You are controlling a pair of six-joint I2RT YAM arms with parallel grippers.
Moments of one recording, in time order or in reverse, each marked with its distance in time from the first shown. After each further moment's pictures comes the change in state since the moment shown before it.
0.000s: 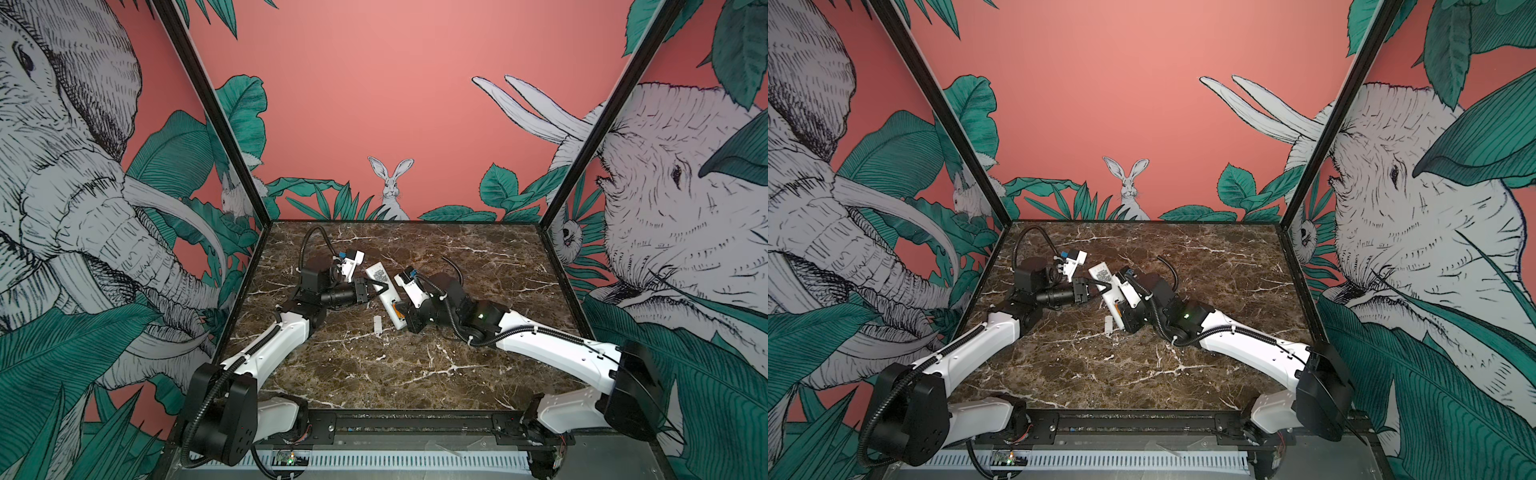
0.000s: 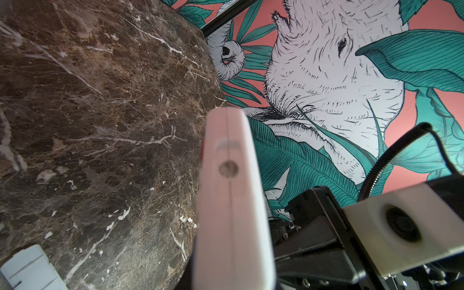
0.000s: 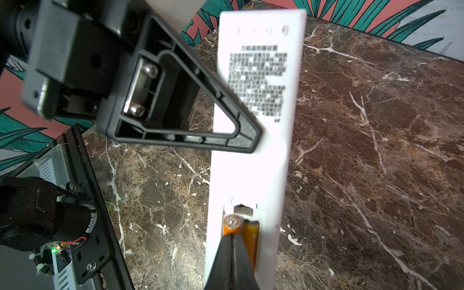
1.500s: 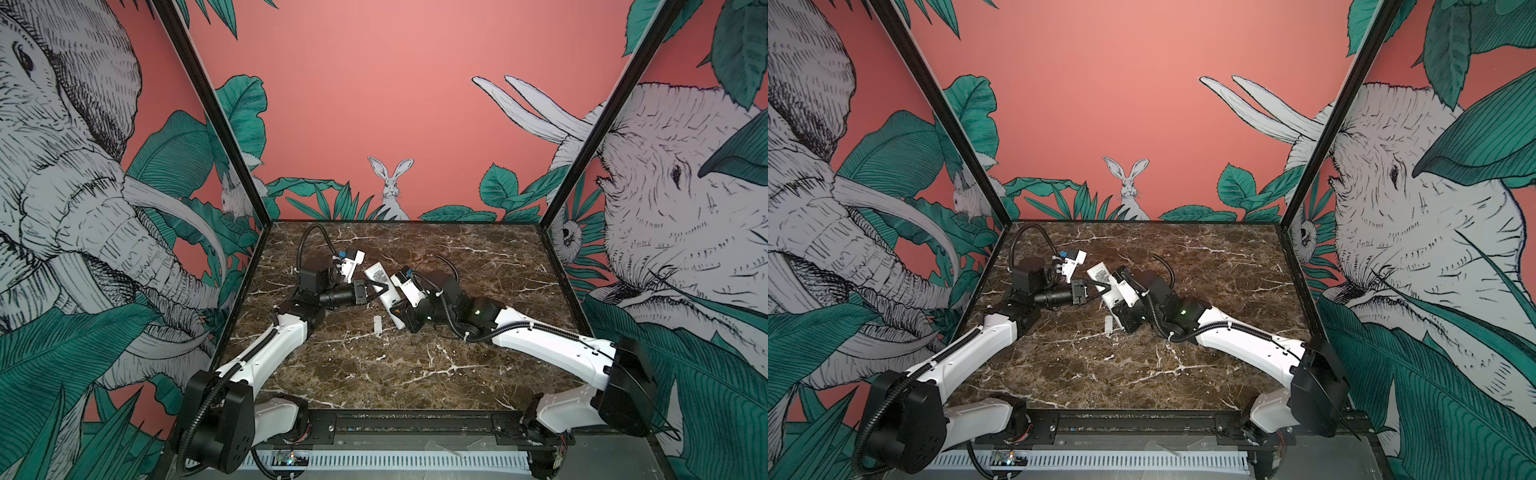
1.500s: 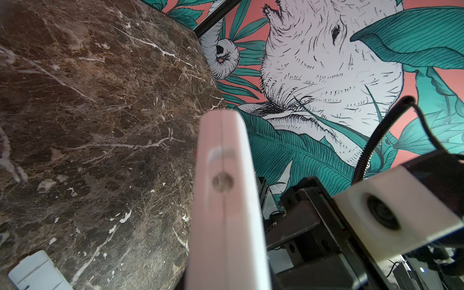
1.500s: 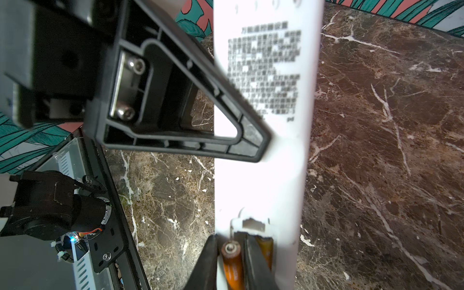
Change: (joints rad) left arm -0.002 -0.029 0.006 -0.038 0.018 0.076; right arm -0.017 0.025 0.039 -0.039 -0.051 0.008
